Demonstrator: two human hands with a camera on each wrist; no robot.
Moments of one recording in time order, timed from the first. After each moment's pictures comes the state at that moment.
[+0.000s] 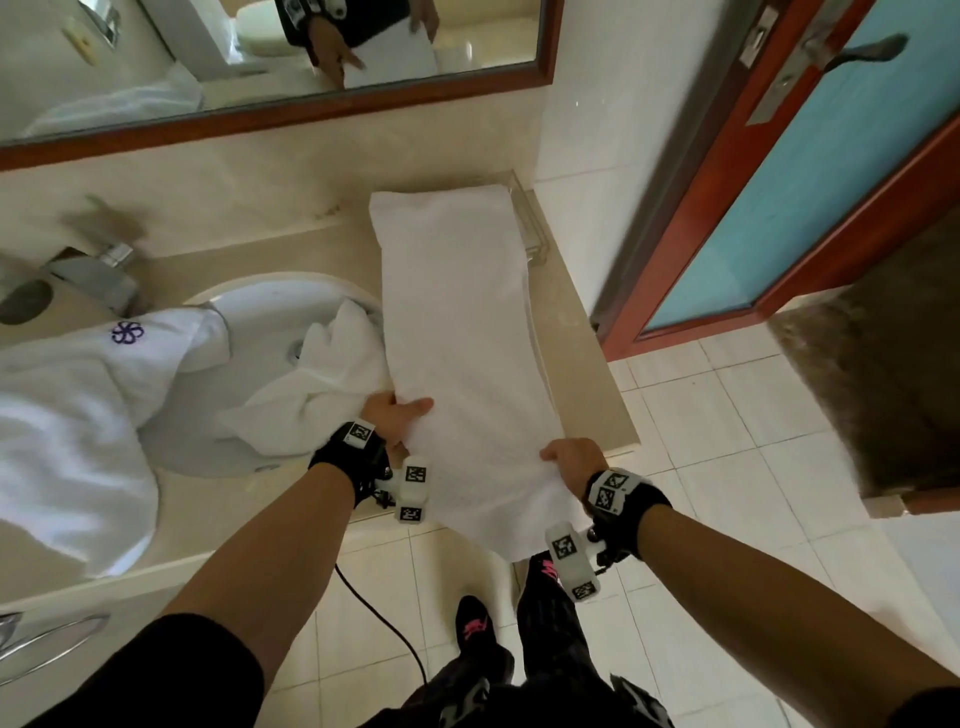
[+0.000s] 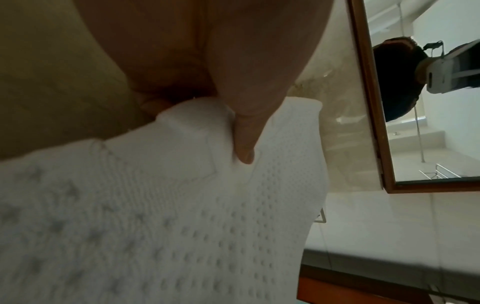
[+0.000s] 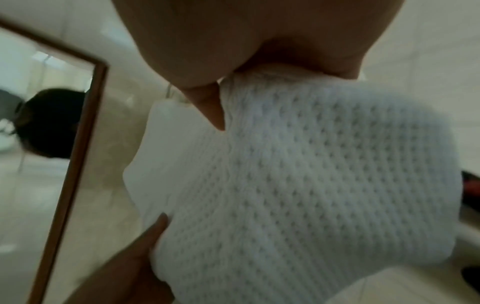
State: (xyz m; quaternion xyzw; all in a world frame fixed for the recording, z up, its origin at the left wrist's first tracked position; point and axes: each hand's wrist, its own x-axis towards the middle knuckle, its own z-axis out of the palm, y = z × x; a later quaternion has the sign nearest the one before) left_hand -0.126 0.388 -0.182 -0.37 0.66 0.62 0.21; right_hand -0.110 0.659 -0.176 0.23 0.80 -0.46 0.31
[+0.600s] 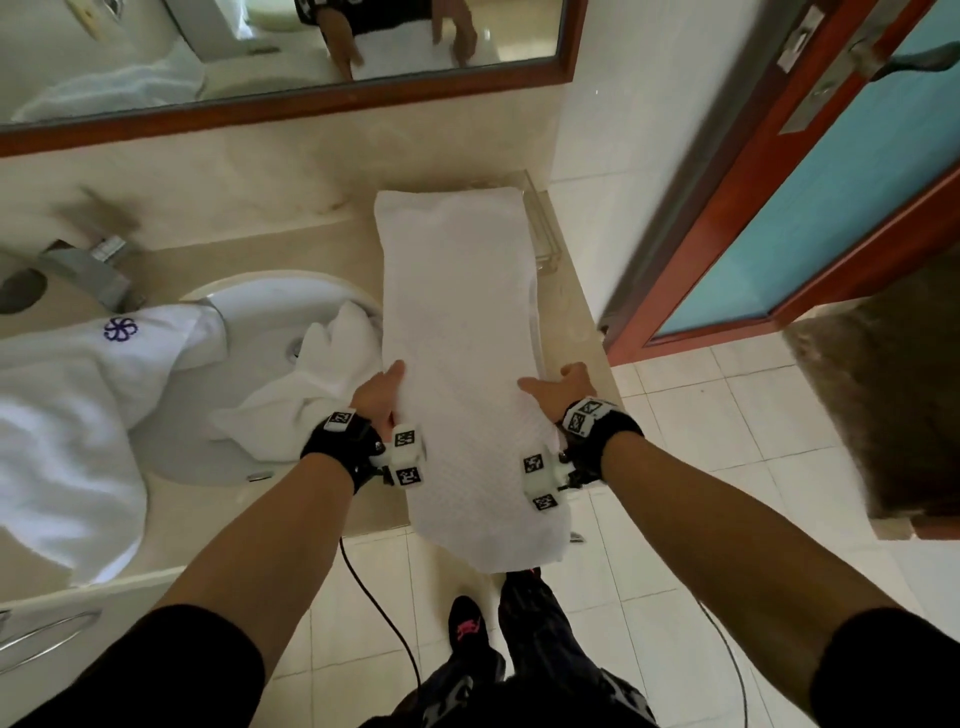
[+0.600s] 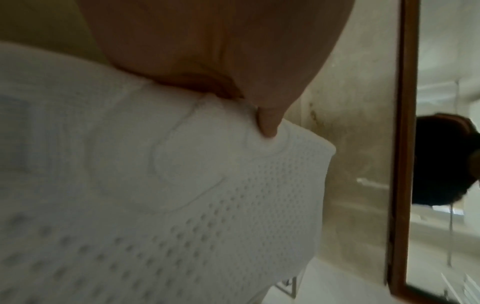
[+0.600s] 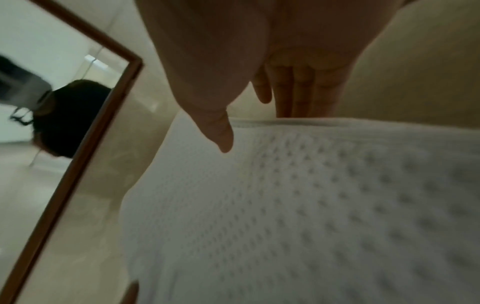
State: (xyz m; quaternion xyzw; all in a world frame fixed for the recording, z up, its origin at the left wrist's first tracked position) left_hand -0.166 0.397 -0.150 -0.45 0.57 0.67 0.13; right_hand -0.212 0.635 -0.149 0.22 0.83 -0.43 0.27
